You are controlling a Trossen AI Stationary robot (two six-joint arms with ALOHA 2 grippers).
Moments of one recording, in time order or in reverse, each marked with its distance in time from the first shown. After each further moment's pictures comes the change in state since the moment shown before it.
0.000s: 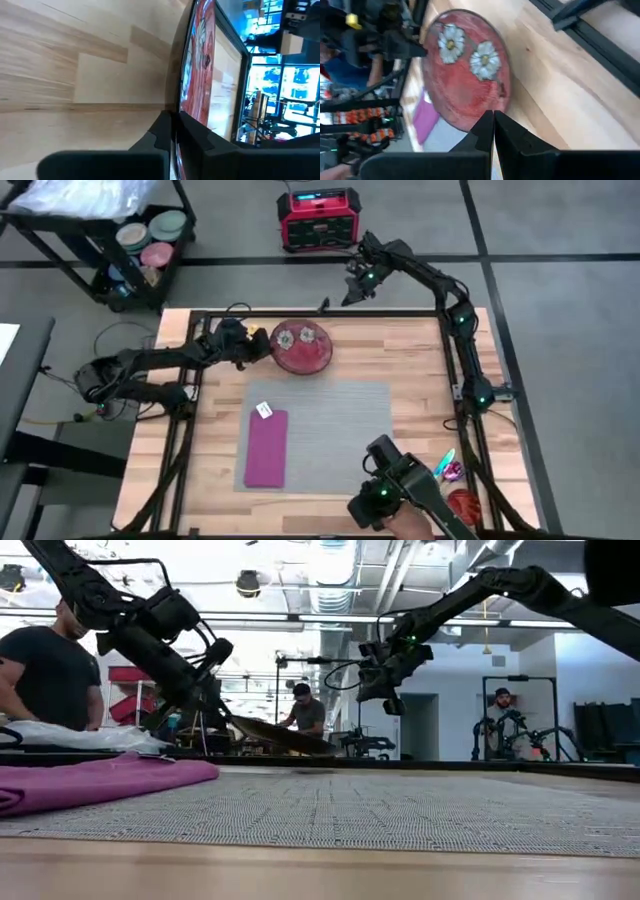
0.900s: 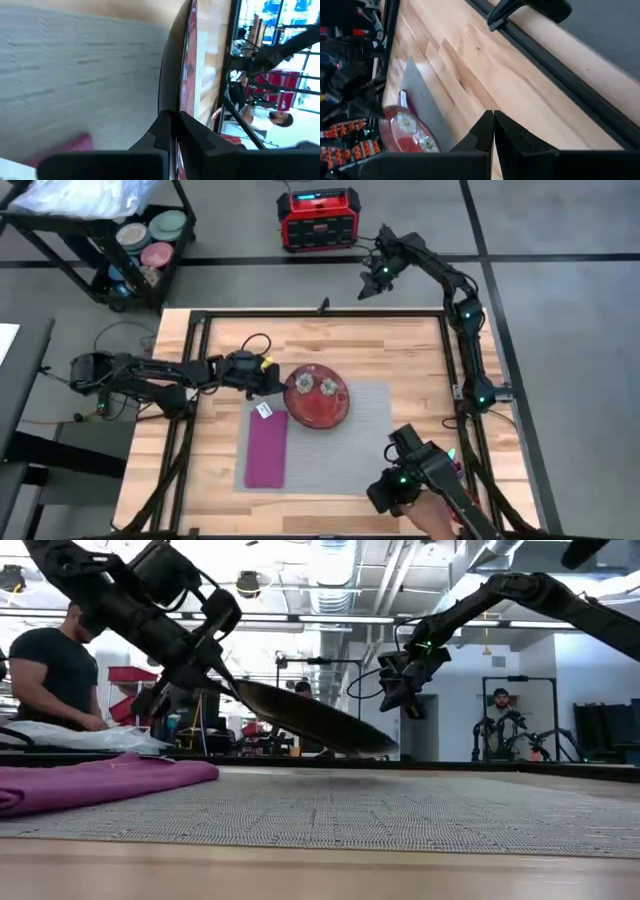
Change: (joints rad) left arm -0.486 -0.047 0.003 0.006 -0.072 -0.188; right arm -0.118 0.000 0.000 -0.068 0.062 -0.065
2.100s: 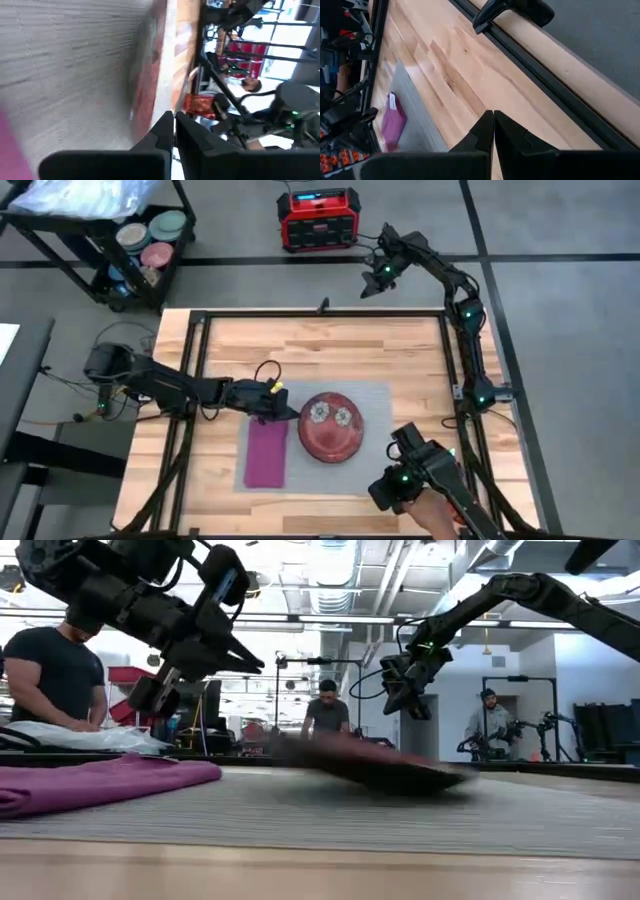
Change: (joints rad) left arm -0.283 0.184 0.003 0.316 -0.100 -0.158; right arm -0.011 0.000 0.000 0.005 0.044 -0.018
